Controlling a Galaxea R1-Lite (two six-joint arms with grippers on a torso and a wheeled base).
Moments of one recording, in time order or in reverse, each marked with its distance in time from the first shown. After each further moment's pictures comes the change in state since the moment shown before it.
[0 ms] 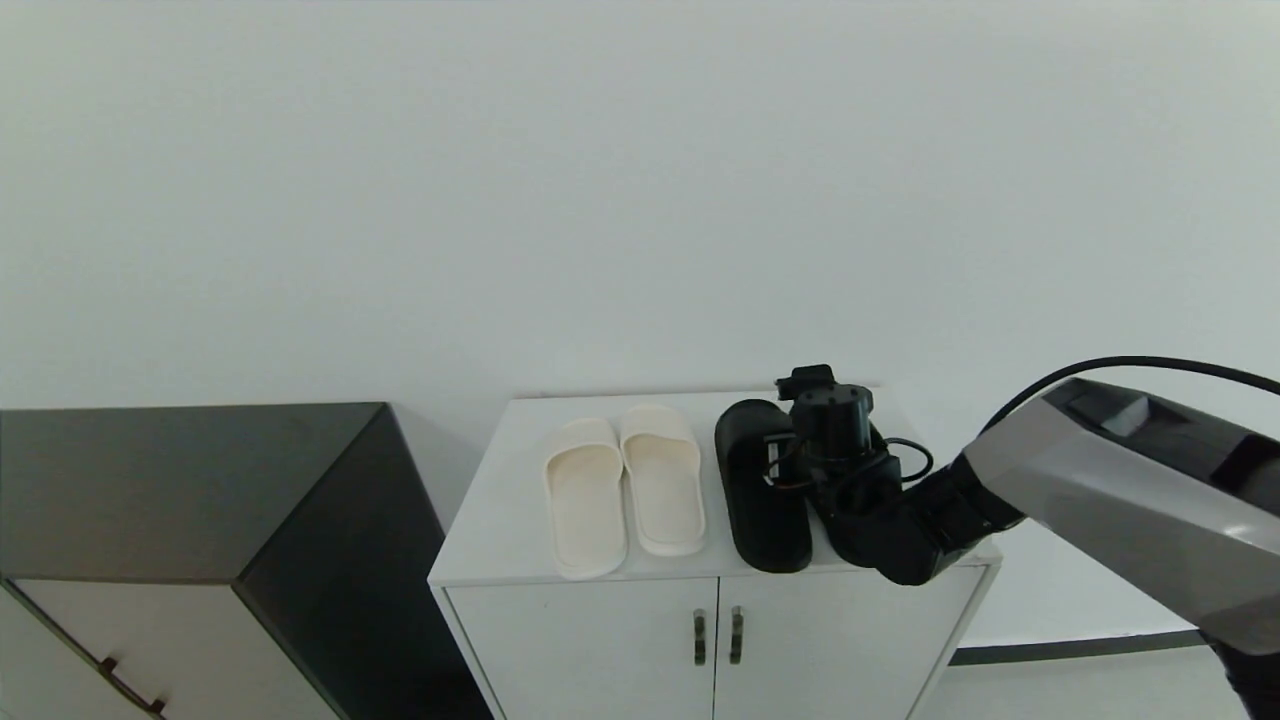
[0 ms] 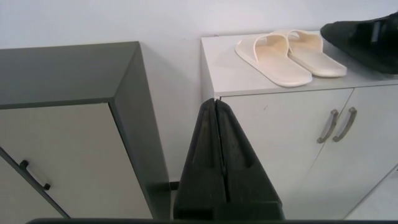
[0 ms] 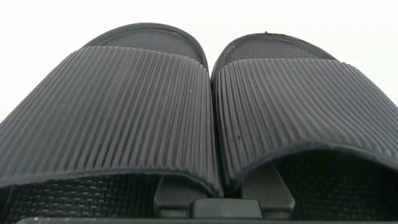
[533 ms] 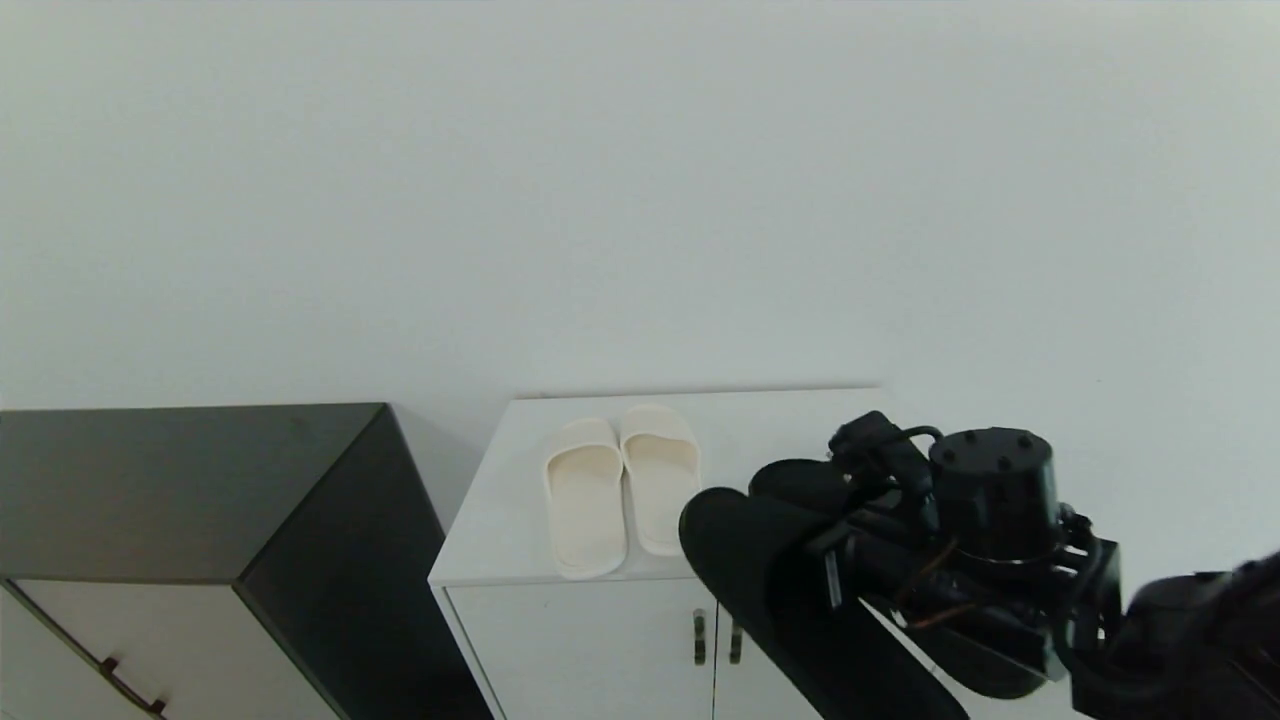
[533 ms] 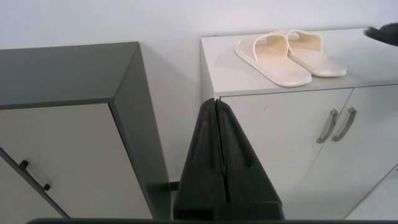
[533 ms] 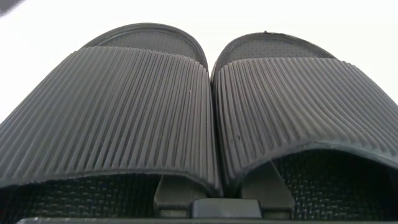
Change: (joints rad) left arm 0.000 0.000 0.000 0.000 0.000 0.001; right arm 0.154 -0.519 0.630 -0.032 0.444 0.003
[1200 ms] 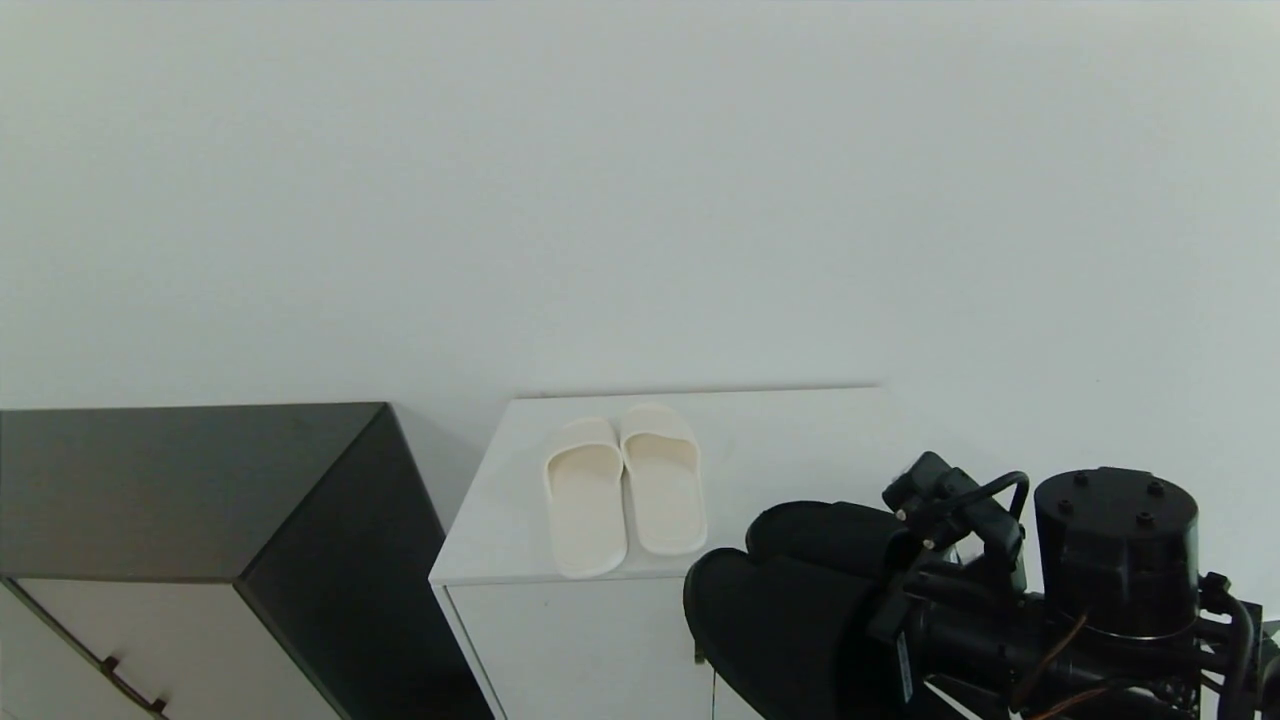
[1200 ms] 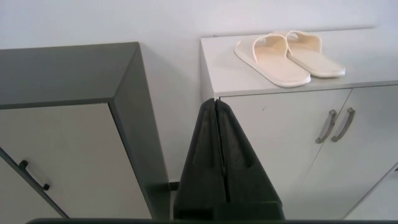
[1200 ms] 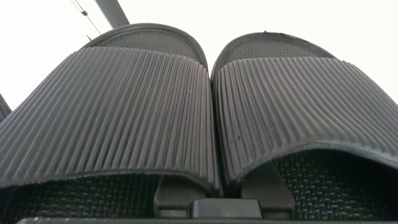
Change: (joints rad) left arm 0.000 0.000 0.000 0.001 0.000 -0.004; right arm 0.036 -0.161 0.166 -0.003 0.148 -0.005
